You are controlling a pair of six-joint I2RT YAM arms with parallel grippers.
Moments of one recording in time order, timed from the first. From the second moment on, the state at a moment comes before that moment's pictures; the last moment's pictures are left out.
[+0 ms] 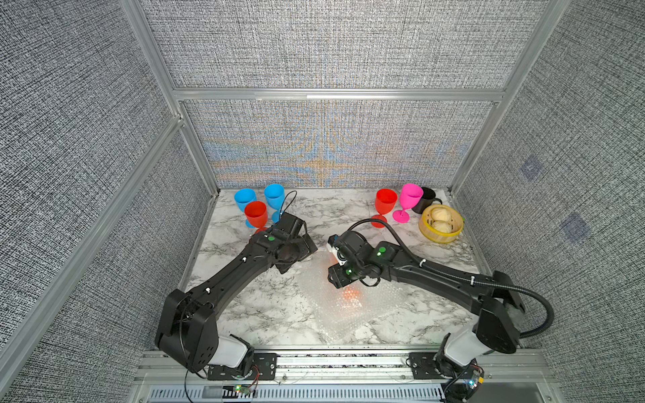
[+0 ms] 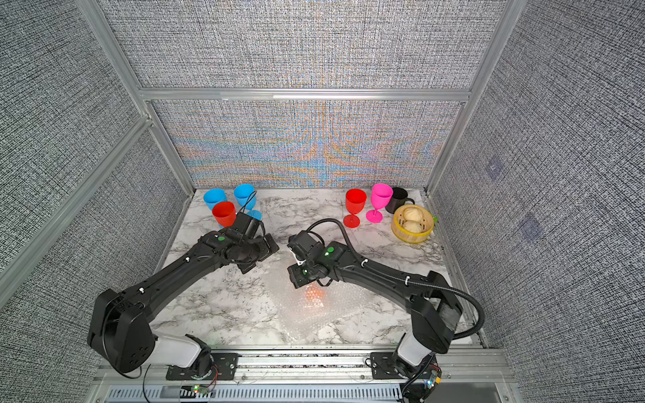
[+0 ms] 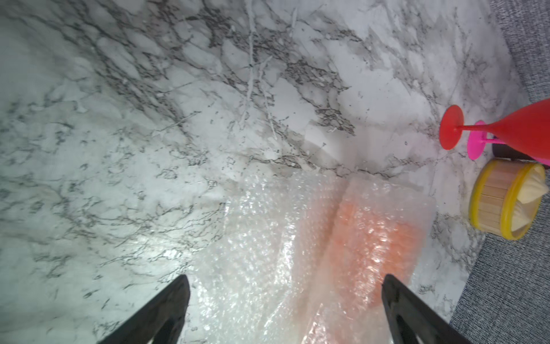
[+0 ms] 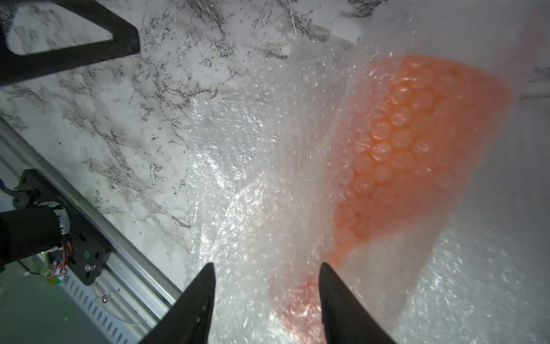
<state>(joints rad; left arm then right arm) -0.53 1.42 1.08 -0.74 0.05 -1.02 0.93 1.63 1.30 -0.75 -0.02 0.41</state>
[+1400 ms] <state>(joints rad) -0.75 1.66 1.05 -0.47 0.40 -0.82 0.61 1.45 0.90 -0.47 -0.28 0.46</state>
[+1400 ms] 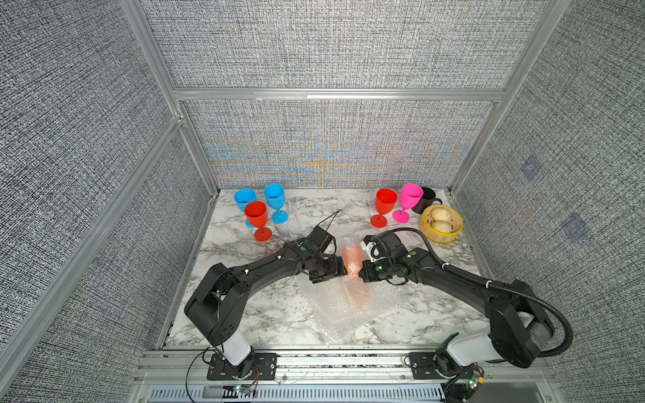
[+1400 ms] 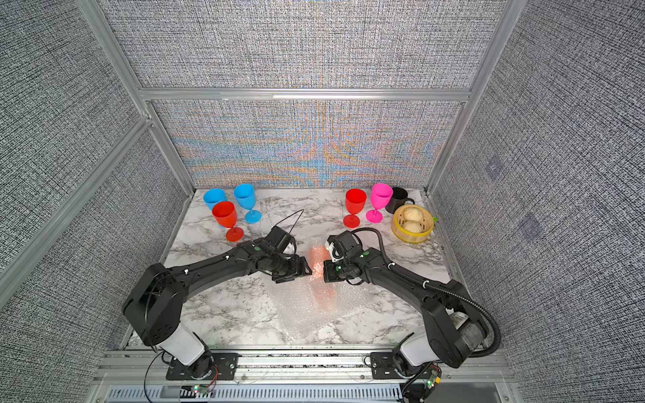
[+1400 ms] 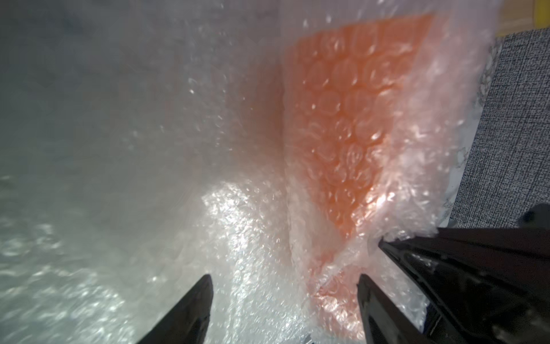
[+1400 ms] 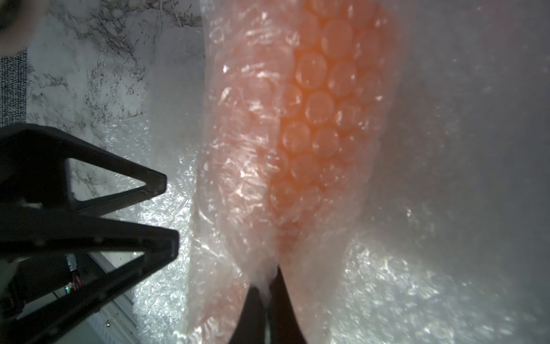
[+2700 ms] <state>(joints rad) -0.69 1.62 0.84 -0.24 0.47 -0.87 0.42 1.32 0.74 -0.40 -0.42 0.46</state>
